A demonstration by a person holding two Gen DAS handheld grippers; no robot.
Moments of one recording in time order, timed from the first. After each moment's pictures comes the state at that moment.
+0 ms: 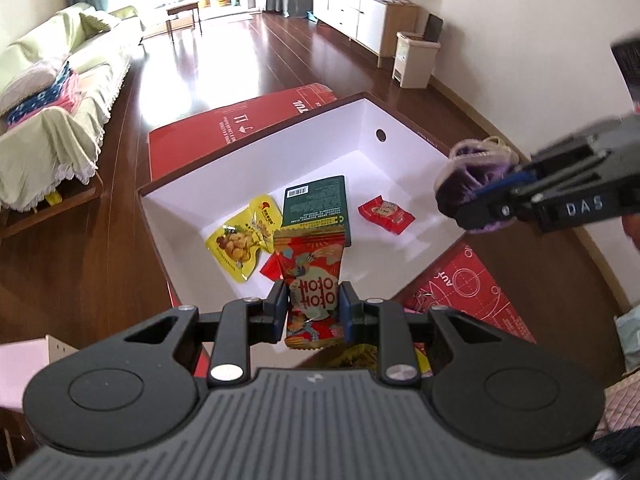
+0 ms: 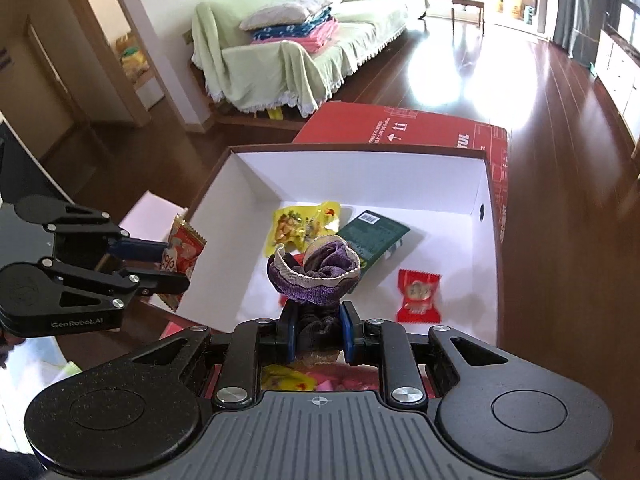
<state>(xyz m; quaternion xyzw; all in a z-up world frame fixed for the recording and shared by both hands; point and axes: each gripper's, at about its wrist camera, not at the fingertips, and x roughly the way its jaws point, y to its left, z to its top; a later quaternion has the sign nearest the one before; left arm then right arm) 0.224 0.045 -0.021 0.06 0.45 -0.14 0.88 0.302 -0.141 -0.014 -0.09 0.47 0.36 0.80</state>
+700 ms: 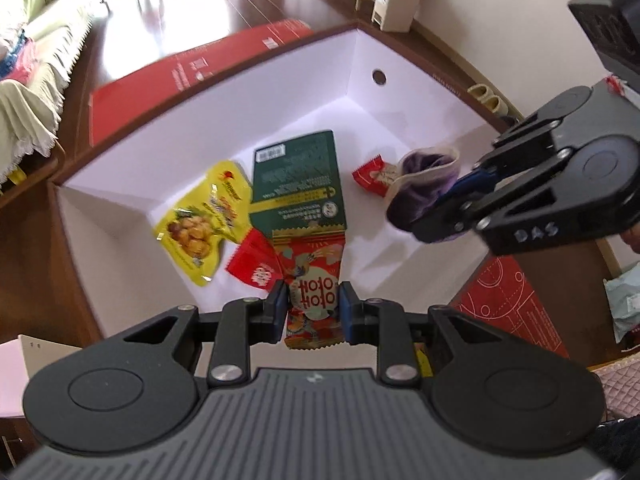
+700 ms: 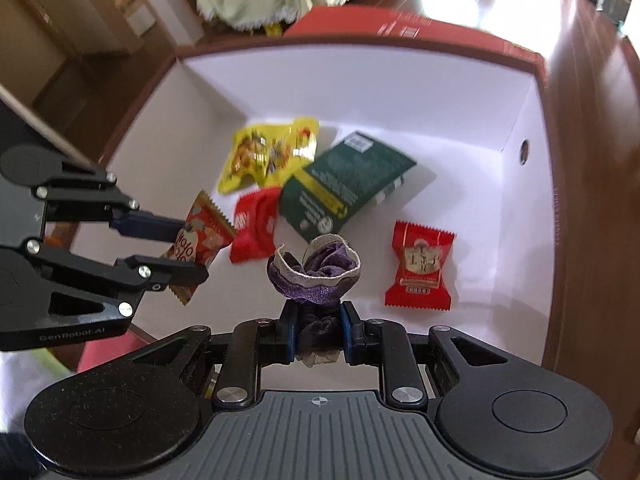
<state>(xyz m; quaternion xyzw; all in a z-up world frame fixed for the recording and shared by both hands) 0.301 0.021 -0.098 0.06 0.53 -0.17 0.83 0.366 -0.112 -0.111 -0.15 0.57 0.36 0.73</state>
